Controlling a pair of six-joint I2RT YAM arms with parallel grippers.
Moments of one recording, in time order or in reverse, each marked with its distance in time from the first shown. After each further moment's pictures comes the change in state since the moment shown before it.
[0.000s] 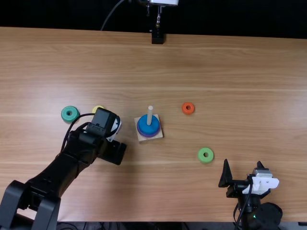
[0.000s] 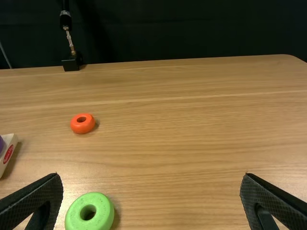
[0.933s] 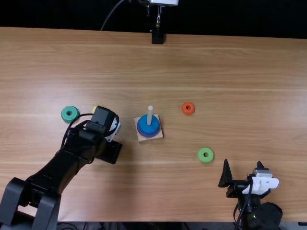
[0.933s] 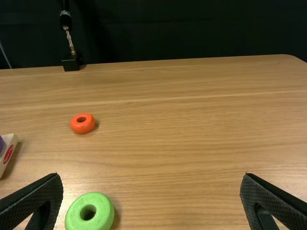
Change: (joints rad) left arm 0.010 0.016 0.047 -0.088 0.020 -0.003; right arm 0.000 0.000 0.000 0.000 0.000 0.000
